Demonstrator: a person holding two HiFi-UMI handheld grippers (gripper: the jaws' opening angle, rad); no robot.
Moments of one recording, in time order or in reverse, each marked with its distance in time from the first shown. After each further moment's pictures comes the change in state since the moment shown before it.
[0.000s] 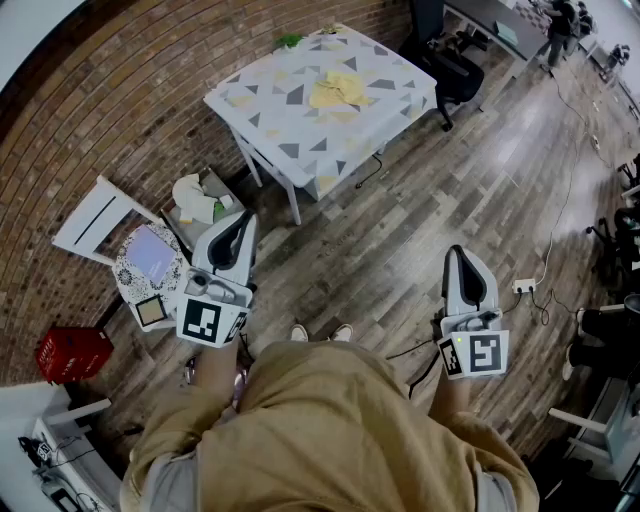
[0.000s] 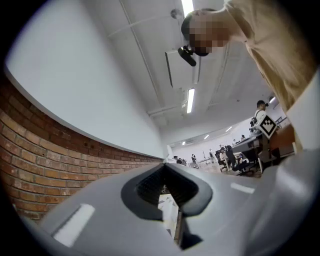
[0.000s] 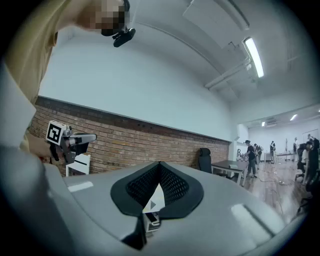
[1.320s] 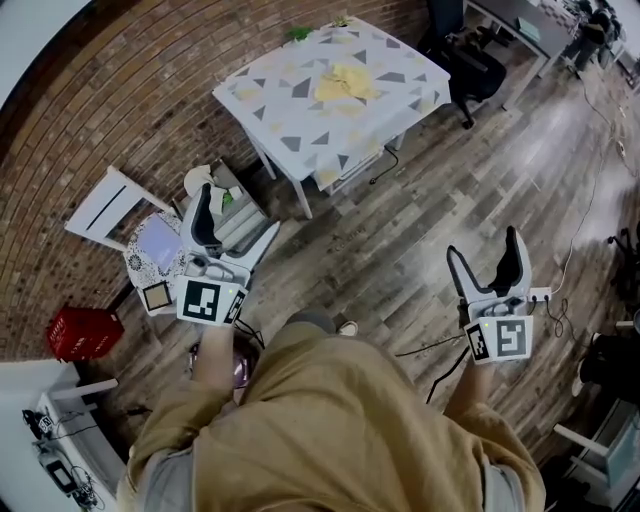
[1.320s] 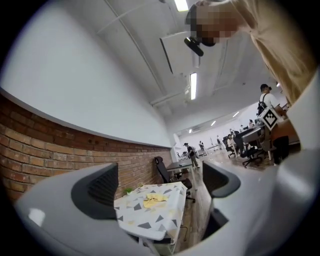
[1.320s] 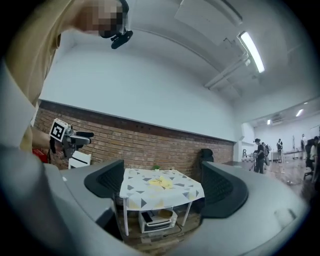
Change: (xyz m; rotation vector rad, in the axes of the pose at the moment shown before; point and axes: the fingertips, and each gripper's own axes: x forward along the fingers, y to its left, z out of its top) left arm 0.034 -0.026 -0.025 0.062 0.126 0.103; right arm 0.001 -0.101 -0.030 0.009 -0.037 0.073
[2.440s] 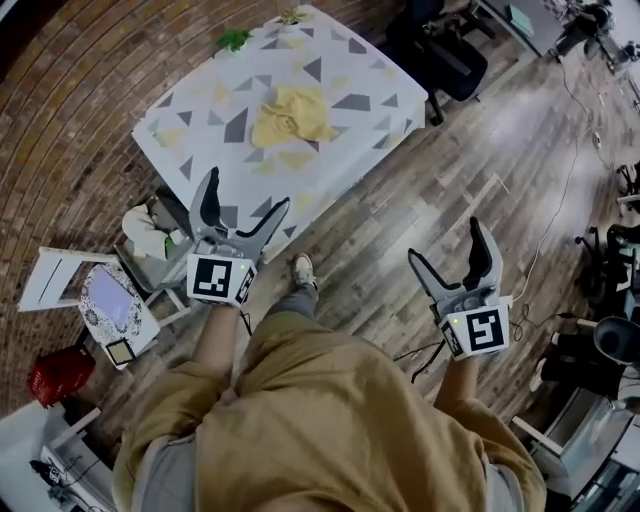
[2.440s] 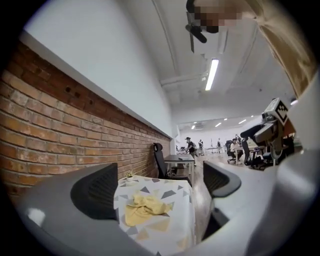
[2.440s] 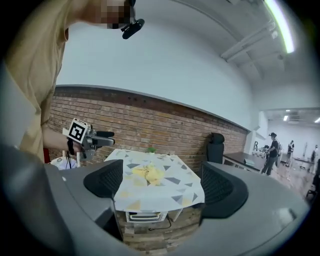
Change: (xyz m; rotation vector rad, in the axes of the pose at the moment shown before) left arm 0.345 0.049 -0.159 -0.198 0.107 -0.036; right arm 0.287 -0.120 -0.071 -0.068 0.256 0.120
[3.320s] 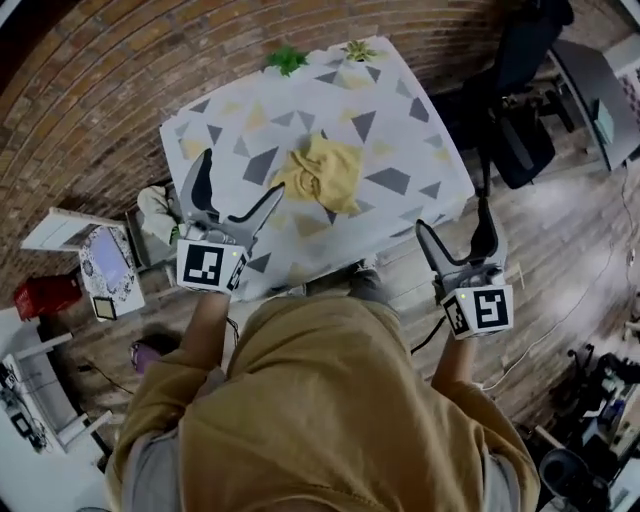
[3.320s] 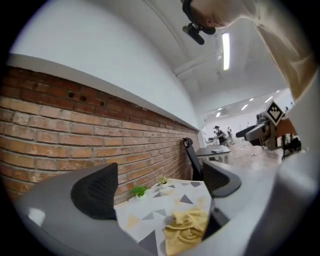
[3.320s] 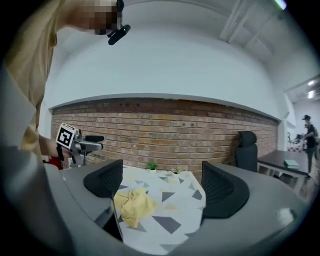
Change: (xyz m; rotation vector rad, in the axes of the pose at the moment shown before) left arm 0.141 0.117 0.003 0.092 0.079 0.315; right arm 0.273 -0.134 0.032 0.077 -0.106 0.270
